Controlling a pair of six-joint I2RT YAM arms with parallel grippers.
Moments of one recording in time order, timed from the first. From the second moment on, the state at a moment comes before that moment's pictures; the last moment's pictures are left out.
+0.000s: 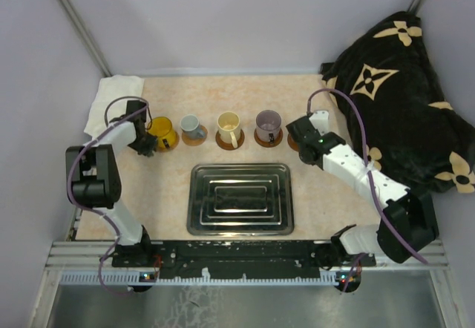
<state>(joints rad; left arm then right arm) 0.03 1.78 1.14 -0.58 -0.24 -1.02 0.52 1.32 1.01 -0.78 0.67 0.47</state>
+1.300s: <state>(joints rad) 0.16 1.41 1.12 -0.44 -0.43 -0.84 -0.09 1.46 1.23 -0.46 0.37 0.36</state>
